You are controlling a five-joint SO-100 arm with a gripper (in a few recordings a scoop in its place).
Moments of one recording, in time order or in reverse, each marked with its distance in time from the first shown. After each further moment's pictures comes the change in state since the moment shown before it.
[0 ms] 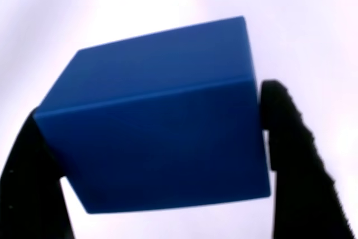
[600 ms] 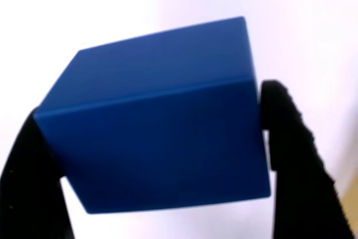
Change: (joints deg) arm 24.2 19.1 25.0 -5.3 -4.2
